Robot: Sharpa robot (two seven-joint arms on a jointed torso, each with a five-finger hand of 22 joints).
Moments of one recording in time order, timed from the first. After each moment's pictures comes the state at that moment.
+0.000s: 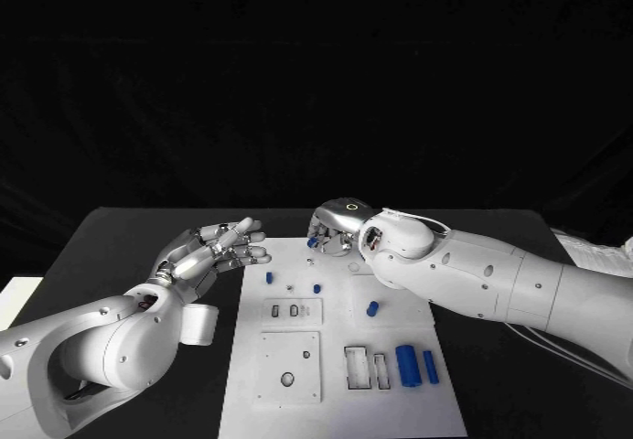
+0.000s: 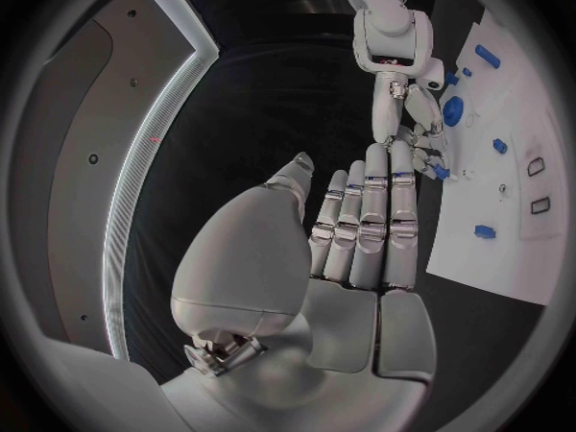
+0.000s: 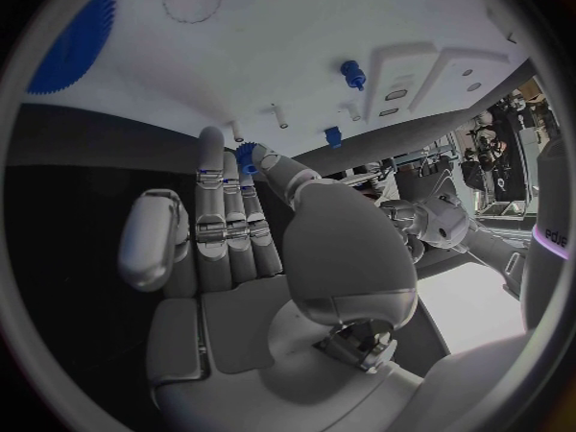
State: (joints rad) left arm 1.19 -0.98 -0.02 1.83 0.12 -0.40 0.46; left_hand 1.38 -0.04 0.14 0.19 0.10 1.00 0.20 0.12 0.07 1.12 0.14 0.11 0.07 1.19 0.08 0.23 0.24 0.17 1.03 0.19 0.39 0.16; right arm 1.21 -0.56 0.05 1.25 -1.77 -0.28 -0.10; right_hand 1.22 -0.05 0.48 -0.11 0.10 1.17 0.13 0.07 0.09 1.26 0.07 0.06 0.08 1.46 0.00 0.11 0.38 0.11 1.40 0.10 1.31 1.07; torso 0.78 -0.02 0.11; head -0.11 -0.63
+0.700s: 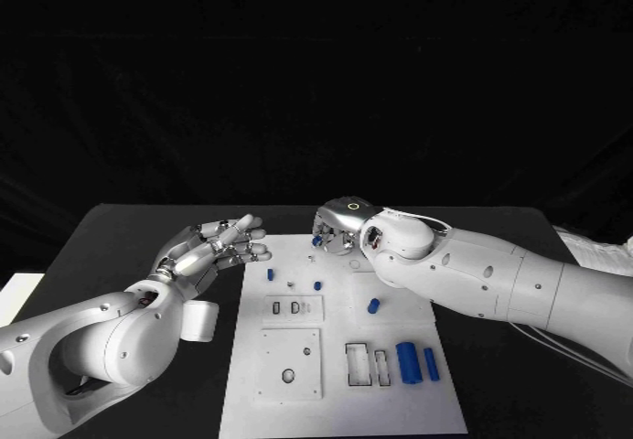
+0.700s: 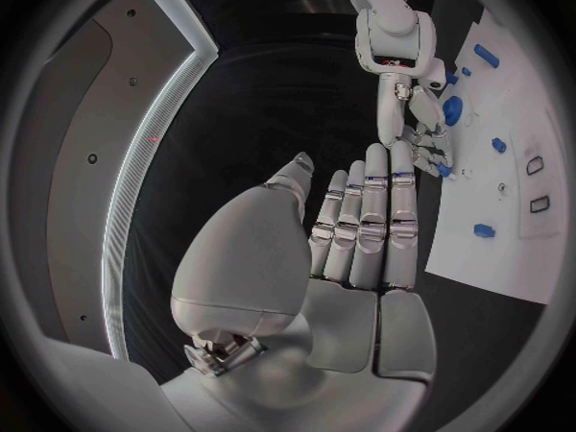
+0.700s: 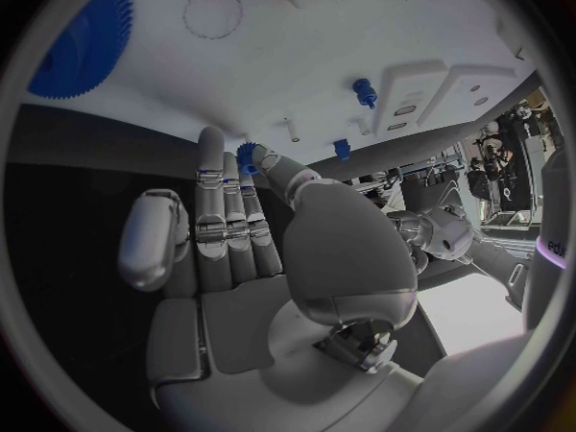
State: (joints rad) left arm 1.19 -0.98 -0.02 1.83 0.12 -0.40 0.46; left_hand 1.38 -0.04 0.14 0.19 0.10 1.00 0.20 0.12 0.07 1.12 0.14 0.11 0.07 1.19 0.08 0.23 0.24 0.17 1.03 0.19 0.39 0.16; right arm 1.21 -0.56 0.05 1.25 -1.82 -0.26 -0.14; right_hand 1.22 -0.05 0.48 -0.11 0.10 1.17 0.13 0.07 0.10 1.26 0.07 0.06 0.08 1.46 0.00 0.11 0.39 0.11 1.40 0.10 1.31 1.07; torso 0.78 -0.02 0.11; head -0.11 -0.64
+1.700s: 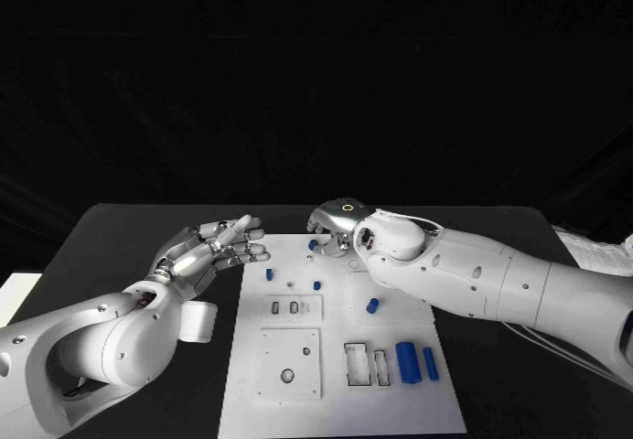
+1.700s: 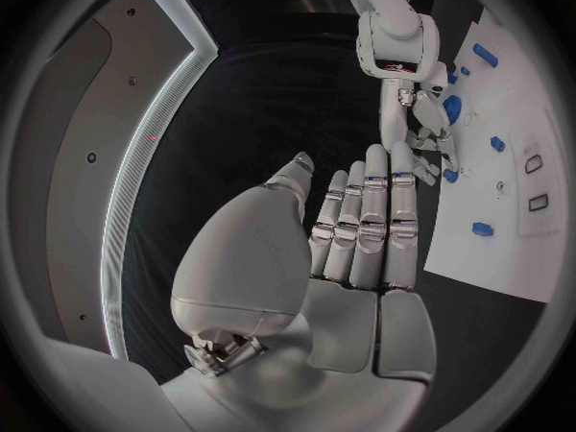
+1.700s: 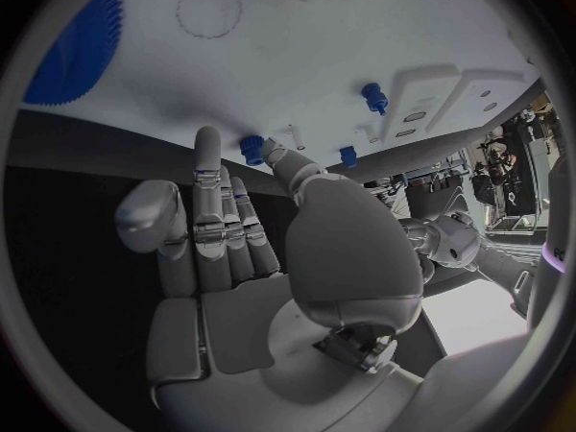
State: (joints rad) left arm 1.19 -0.98 -0.02 1.83 0.12 -0.39 0.45; left_hand 1.38 -0.04 0.14 0.18 0.10 1.00 0.20 0.12 0.07 1.12 0.14 0.11 0.07 1.19 0.09 0.23 0.24 0.17 1.03 0.19 0.39 0.16; right arm 1.21 -0.53 0.05 1.23 -1.84 -0.25 -0.18; right_hand 1.23 -0.15 0.41 -0.02 0.07 0.96 0.18 0.06 0.06 1.04 0.12 0.06 0.06 1.46 0.02 0.09 0.41 0.11 1.33 0.12 1.22 0.91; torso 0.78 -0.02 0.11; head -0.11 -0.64
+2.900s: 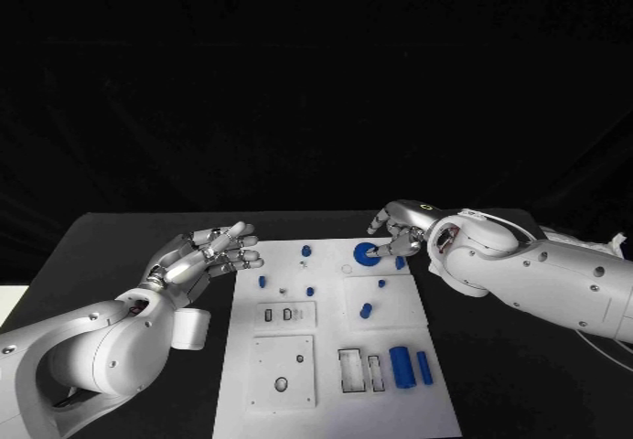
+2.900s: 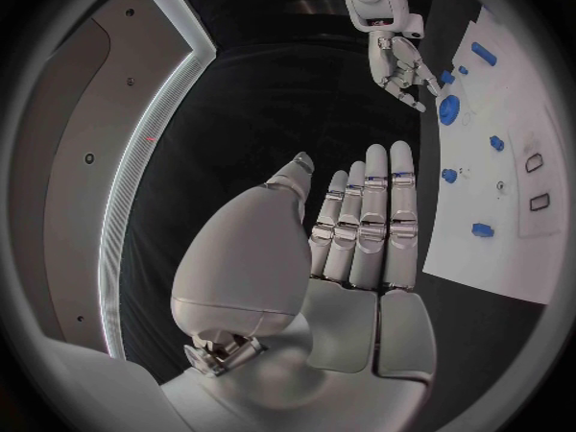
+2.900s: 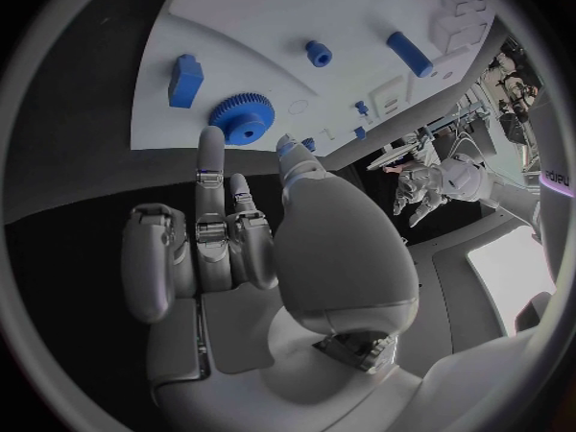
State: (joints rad) left arm 1.19 -0.99 -0.02 1.82 0.12 -0.39 0.45; left_hand 1.38 -0.04 0.14 0.18 0.10 1.00 0.20 0.11 0.07 1.12 0.14 0.10 0.07 1.19 0.09 0.22 0.25 0.17 1.03 0.19 0.39 0.16; right arm 1.20 -0.91 0.07 1.47 -1.54 -0.27 -0.20; right_hand 1.32 -0.15 0.04 0.21 0.24 0.96 0.15 0.14 0.08 1.46 0.07 1.48 1.31 1.47 -0.01 0.07 0.44 0.08 1.46 0.10 1.44 1.27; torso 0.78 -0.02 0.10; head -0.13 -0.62
